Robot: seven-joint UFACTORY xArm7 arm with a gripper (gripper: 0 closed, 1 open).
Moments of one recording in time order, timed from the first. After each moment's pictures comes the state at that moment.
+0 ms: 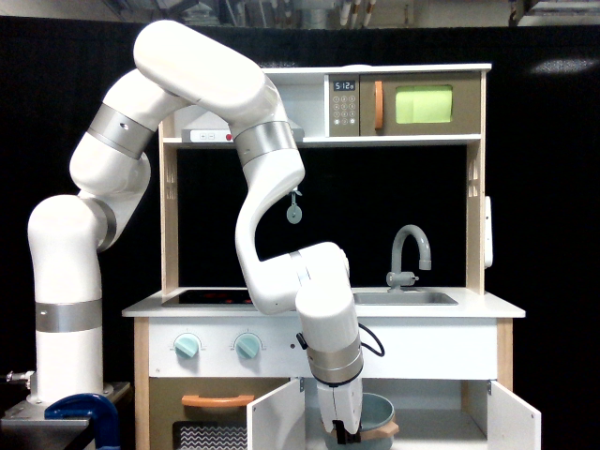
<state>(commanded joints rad) 0.00 0.54 -0.18 0.87 1.29 0.76 -1.11</state>
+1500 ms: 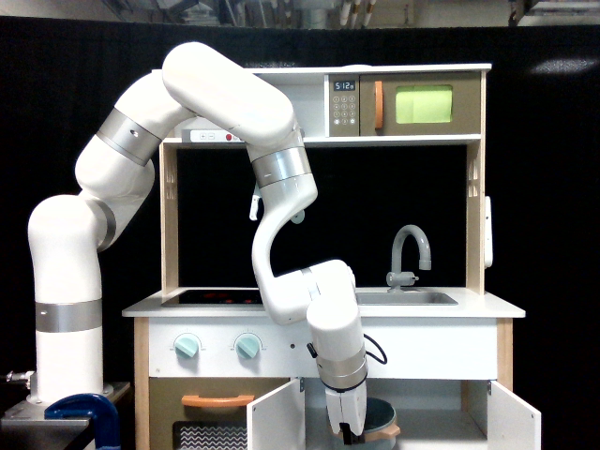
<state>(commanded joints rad) 0.01 0.62 -0.02 0.91 1.42 0.63 -1.13</state>
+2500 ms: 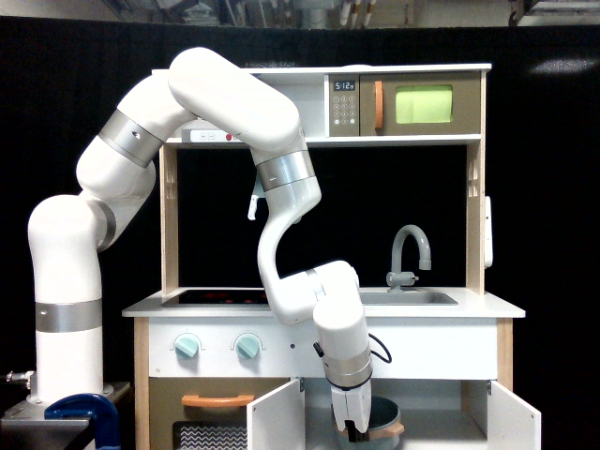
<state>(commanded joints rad) 0.01 0.65 0.03 0.94 1.44 0.59 -1.12</state>
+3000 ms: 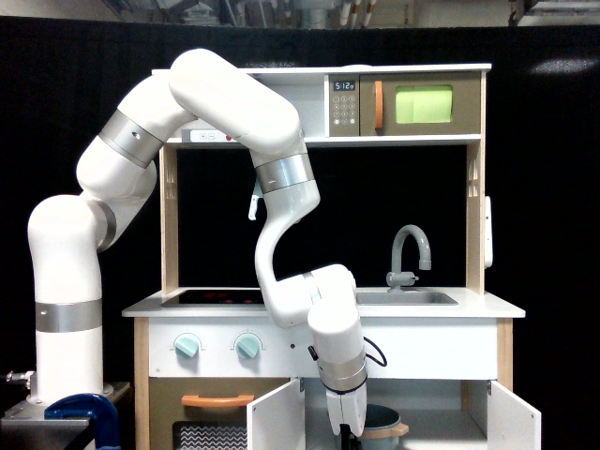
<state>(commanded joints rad) -0.01 0.65 0.04 0.93 1.44 0.58 -1.14</state>
